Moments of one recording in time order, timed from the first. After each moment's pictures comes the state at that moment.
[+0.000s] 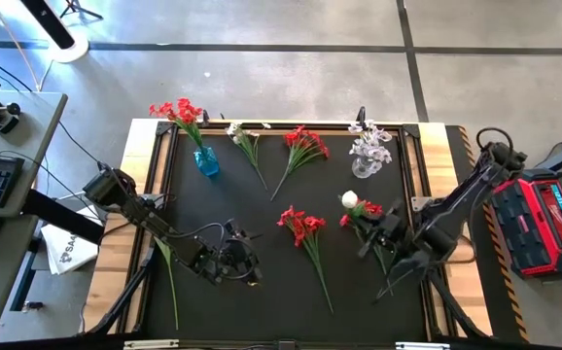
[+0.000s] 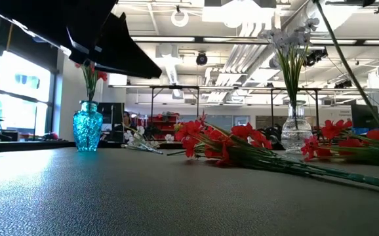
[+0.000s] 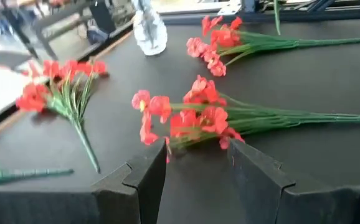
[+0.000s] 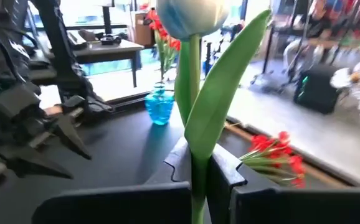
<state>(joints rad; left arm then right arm) -0.60 1.72 0.85 0.16 -1.03 -0.44 0.79 1.21 0.87 -0.40 1.36 0.75</state>
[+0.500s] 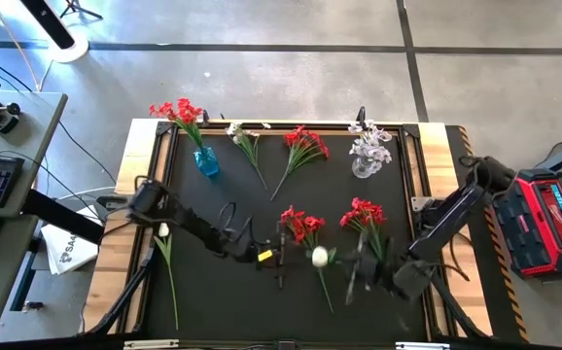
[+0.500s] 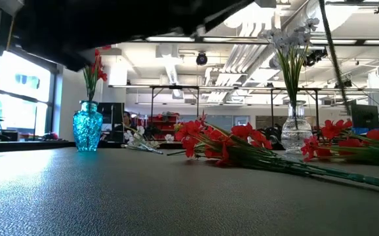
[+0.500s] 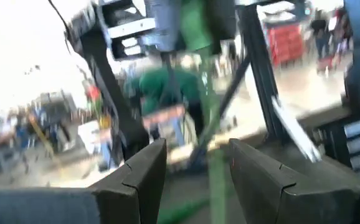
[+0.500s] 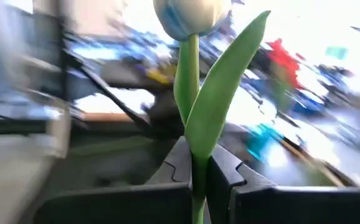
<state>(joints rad) -0.37 2.08 0.94 1.34 -0.26 0.38 0.82 1.48 0.87 0.61 1.03 -0.11</state>
